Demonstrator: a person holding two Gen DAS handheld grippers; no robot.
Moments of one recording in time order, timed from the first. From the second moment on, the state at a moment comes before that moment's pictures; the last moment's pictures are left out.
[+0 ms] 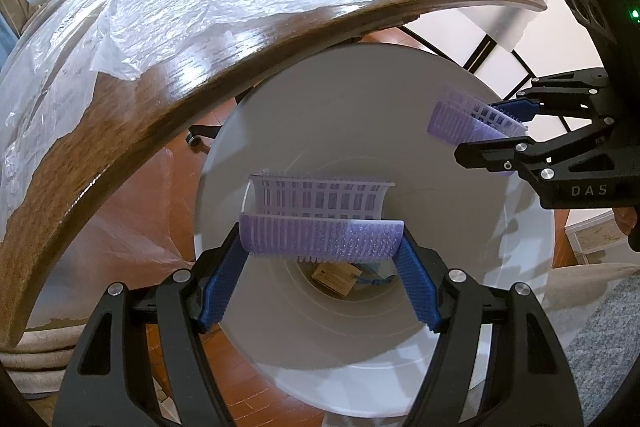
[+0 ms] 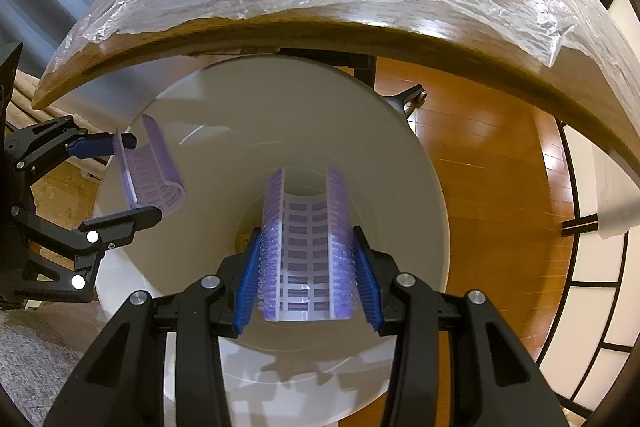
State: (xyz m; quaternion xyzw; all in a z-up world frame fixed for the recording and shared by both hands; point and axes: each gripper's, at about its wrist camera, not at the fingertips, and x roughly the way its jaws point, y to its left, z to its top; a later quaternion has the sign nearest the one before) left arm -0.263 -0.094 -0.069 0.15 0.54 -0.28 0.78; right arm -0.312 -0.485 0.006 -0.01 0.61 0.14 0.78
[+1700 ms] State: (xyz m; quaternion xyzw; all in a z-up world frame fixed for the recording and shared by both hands) left arm -0.184 -0.093 0.040 0.11 0.36 -0.23 0.90; right arm -0.204 -0.522 0.124 -0.01 0.45 0.09 0.89
